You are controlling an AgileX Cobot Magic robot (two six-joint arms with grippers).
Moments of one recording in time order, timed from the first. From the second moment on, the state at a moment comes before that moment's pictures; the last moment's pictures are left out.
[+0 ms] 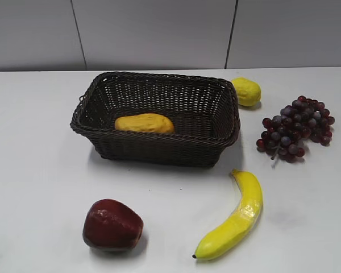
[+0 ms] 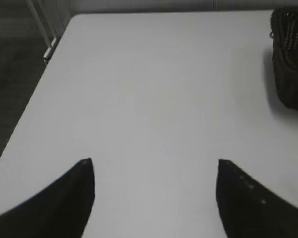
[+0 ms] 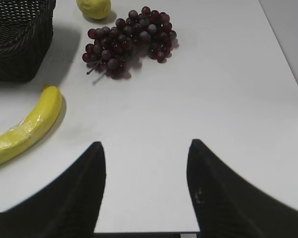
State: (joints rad) left arm 0.01 0.06 -0.51 0.00 1.05 0.10; right arm 0.09 0.04 -0.50 -0.02 1.05 0.03
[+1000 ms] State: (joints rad) left arm 0.01 -0.01 -0.51 0.00 1.05 0.10; right arm 0.09 0.04 -0.50 -0.02 1.05 0.03
